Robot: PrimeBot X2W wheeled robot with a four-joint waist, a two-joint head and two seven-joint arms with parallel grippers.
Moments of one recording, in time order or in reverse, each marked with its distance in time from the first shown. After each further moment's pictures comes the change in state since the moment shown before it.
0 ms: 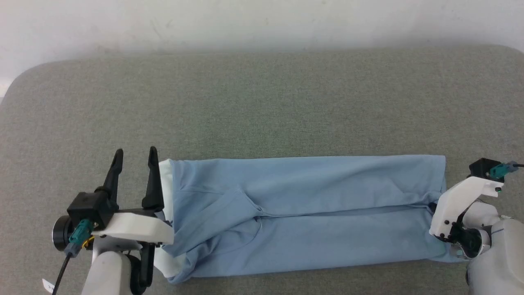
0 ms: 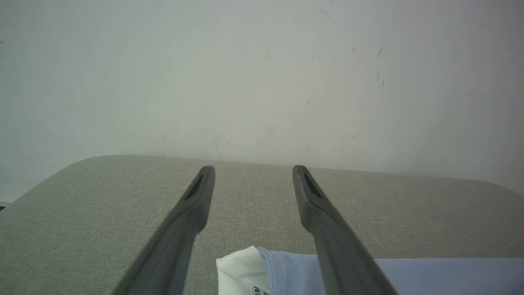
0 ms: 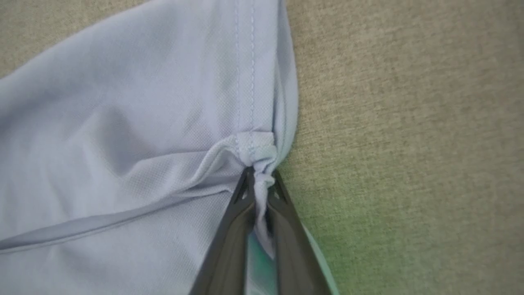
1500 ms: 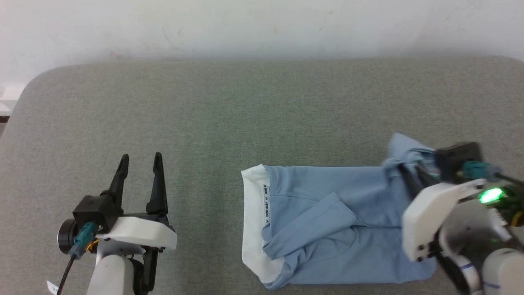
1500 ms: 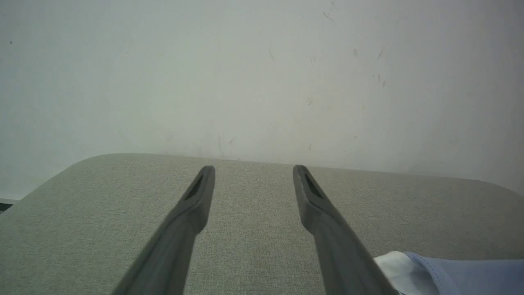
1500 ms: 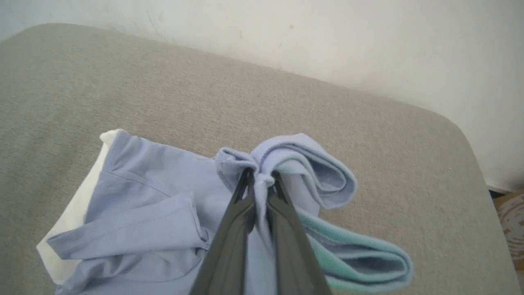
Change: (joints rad) left arm 0.005 -0.033 0.037 0.030 0.037 -0.049 0.000; right arm 0.315 -0.016 0.374 -0.969 -0.057 0.000 0.139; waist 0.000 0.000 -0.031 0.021
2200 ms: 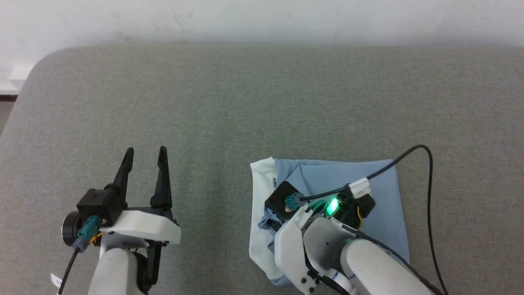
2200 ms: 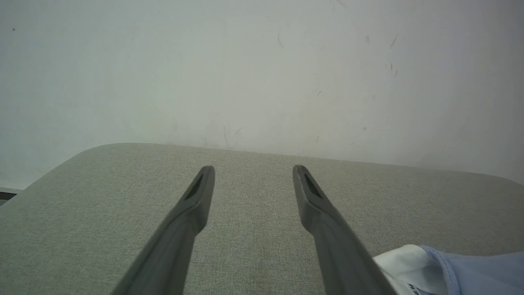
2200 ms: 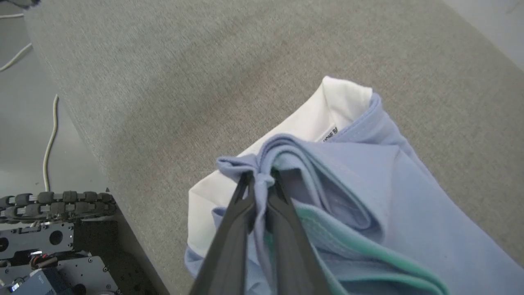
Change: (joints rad) left arm -0.029 -0.007 -0.009 0.013 0.007 -0.012 0.000; right arm -0.266 -0.012 0.640 0.440 0.131 0.000 -0.083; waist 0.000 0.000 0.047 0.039
